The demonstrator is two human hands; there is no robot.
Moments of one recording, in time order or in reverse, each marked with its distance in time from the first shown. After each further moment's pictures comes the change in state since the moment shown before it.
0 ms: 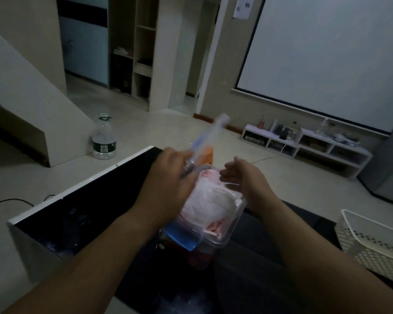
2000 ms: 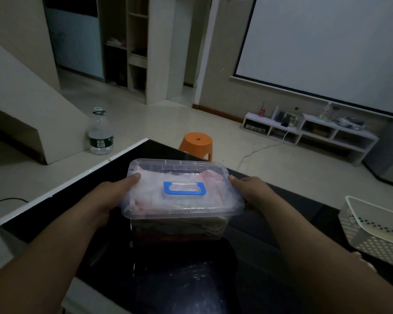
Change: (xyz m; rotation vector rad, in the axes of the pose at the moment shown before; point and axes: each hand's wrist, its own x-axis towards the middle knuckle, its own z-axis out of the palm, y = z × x) left_hand -0.009 -0.091 -0.012 -0.524 -0.065 -1.198; right_hand 0.017 0.040 -0.022 -0.374 0.070 0.516
